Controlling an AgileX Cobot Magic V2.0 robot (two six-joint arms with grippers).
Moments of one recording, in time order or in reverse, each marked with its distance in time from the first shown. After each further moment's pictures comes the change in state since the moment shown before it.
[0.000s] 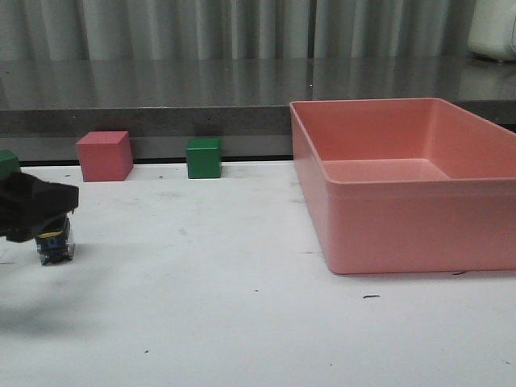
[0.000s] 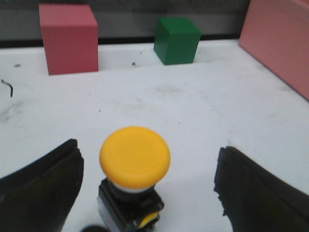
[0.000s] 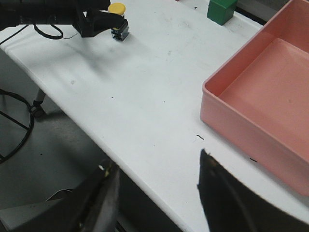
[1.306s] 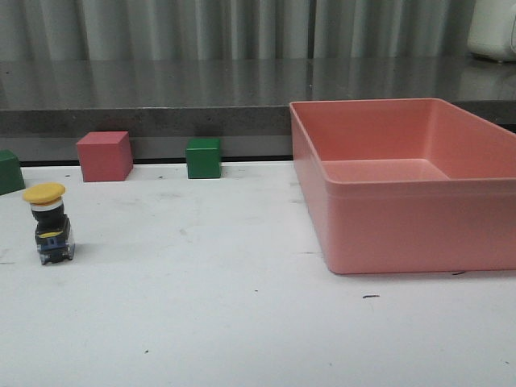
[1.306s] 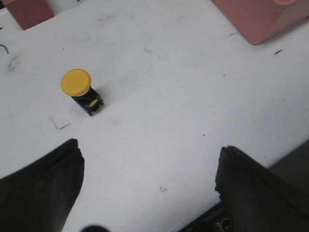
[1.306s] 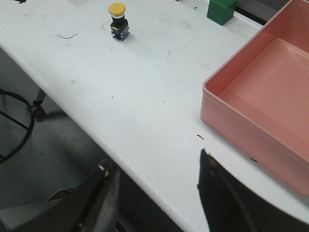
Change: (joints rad) left arm -0.412 -0.983 -0.465 -0.308 1.966 0.240; right arm 0.000 0.000 0.000 0.000 0.000 0.000
